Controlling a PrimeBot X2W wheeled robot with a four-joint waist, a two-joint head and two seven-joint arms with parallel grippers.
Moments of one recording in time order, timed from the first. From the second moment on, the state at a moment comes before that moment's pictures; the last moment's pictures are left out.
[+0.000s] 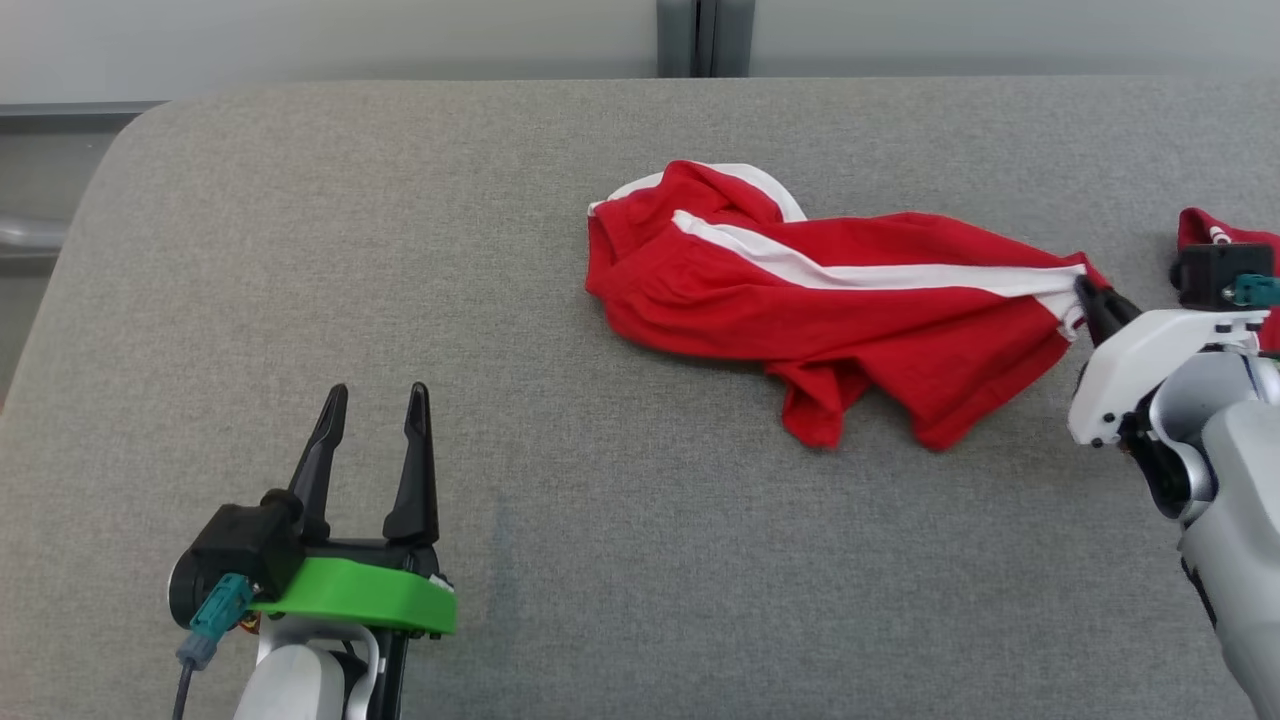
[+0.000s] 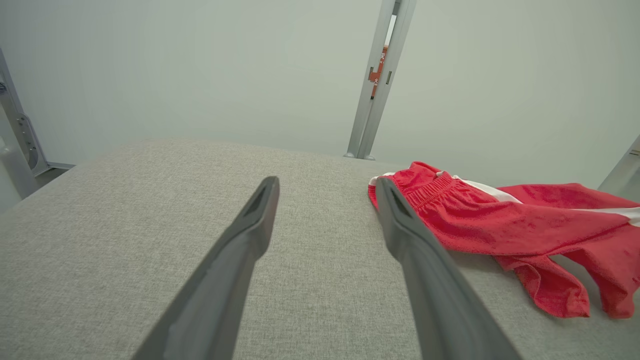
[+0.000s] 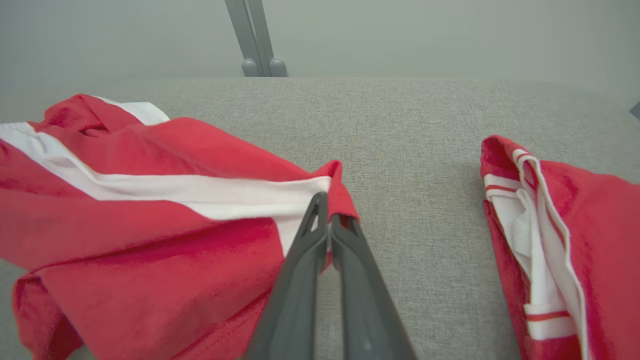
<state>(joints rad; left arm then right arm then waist) -0.14 0.05 -0.12 0.19 -0.30 -0.11 -0.26 -0.57 -0.35 0.17 0.66 0.44 0.13 0.08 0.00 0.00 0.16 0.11</state>
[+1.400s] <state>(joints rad) -0.08 0.05 -0.05 0.28 -0.28 -0.11 -0.26 -0.10 -0.07 -0.07 0.25 0.18 0.13 -0.19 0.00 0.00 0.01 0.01</state>
